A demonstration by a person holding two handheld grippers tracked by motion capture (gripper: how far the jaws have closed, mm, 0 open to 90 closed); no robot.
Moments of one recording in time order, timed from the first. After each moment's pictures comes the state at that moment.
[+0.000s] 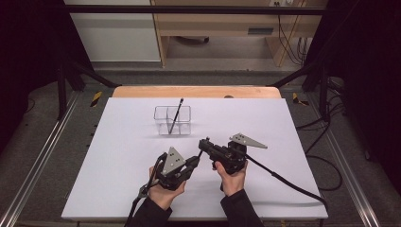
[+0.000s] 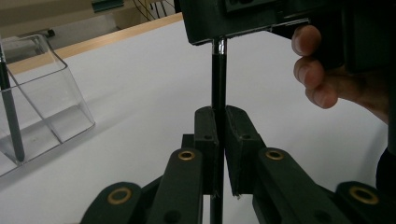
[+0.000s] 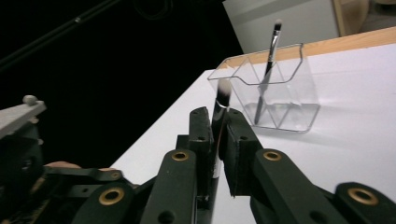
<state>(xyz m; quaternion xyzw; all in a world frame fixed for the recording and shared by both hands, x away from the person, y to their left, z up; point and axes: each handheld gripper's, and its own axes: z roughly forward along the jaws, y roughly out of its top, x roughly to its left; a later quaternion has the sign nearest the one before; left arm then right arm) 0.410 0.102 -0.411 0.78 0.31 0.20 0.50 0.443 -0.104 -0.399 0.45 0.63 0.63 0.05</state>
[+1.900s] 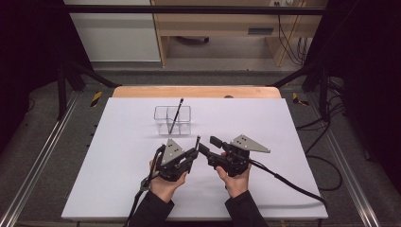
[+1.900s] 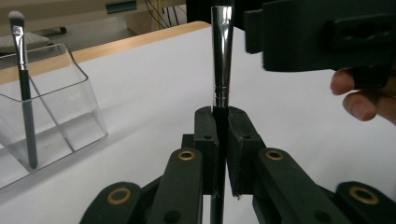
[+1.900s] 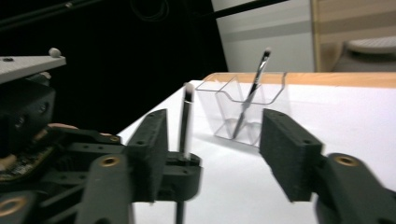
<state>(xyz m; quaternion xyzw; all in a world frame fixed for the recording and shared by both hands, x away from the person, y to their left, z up) 0.428 0.104 -0.401 0.76 0.35 0.20 0.51 0.434 -0.109 -0.393 0.40 0.66 0.62 0.14</state>
